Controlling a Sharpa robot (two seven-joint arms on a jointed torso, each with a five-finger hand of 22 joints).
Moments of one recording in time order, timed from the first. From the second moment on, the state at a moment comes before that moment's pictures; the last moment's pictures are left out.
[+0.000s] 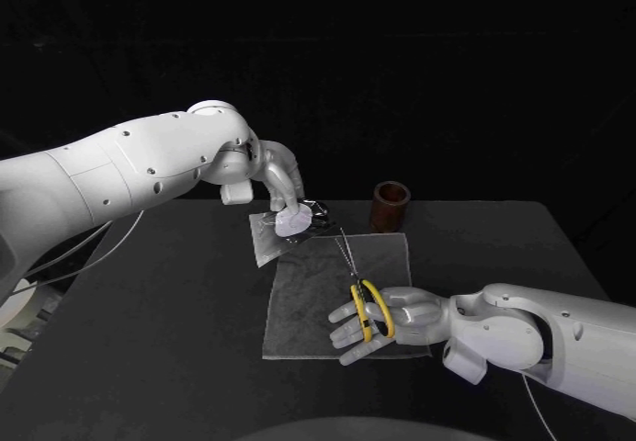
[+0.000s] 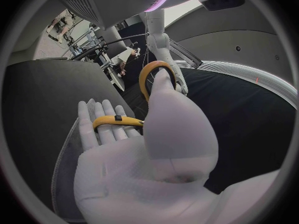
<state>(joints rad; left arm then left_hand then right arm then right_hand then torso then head) 1.48 -0.52 -0.11 1.06 -0.82 0.41 -0.37 1.30 -0.19 0.84 -0.14 0.05 1.09 0.11 0.34 0.43 1.22 0.08 0.32 0.26 1.07 -0.01 0.87 0.69 0.17 0.68 0.12 1.18 0.69 1.05 -0.87 -0.17 1.62 -0.05 0.38 -0.03 1.30 -0.18 -0.18 0.30 0.05 0.36 0.18 0.30 0.37 0.69 0.26 0.08 0.07 0.52 0.22 0.05 0.06 0.12 0.54 0.29 0.05 0.05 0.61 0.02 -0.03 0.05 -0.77</state>
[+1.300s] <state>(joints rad) 1.48 -0.50 -0.11 1.08 -0.80 0.40 -0.41 1.29 -0.20 0.85 -0.14 0.05 1.09 0.12 0.33 0.43 1.22 0.08 0.32 0.26 1.07 0.00 0.87 0.69 0.17 0.68 0.12 1.19 0.69 1.08 -0.82 -0.16 1.57 -0.06 0.36 -0.02 1.31 -0.11 -0.12 0.29 0.05 0.35 0.17 0.48 0.44 0.74 0.24 0.14 0.07 0.75 0.20 0.14 0.11 0.12 0.71 0.29 0.09 0.07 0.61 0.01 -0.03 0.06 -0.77</state>
